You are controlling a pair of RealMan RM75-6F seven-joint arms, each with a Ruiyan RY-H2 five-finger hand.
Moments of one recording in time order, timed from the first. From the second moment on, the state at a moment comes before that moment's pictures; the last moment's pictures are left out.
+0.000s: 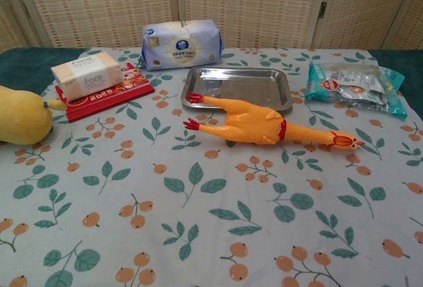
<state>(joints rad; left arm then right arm) -0.11 -1.18 -0.04 -1.49 1.58 1.54 0.02 0.09 -1.17 0.06 -1.60 -1.51 1.48 -0.14</state>
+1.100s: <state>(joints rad) -0.13 -1.15 -0.01 -1.50 1.59 1.50 -0.07 0.47 -1.42 0.21 -1.58 -1.11 1.01 -0.46</state>
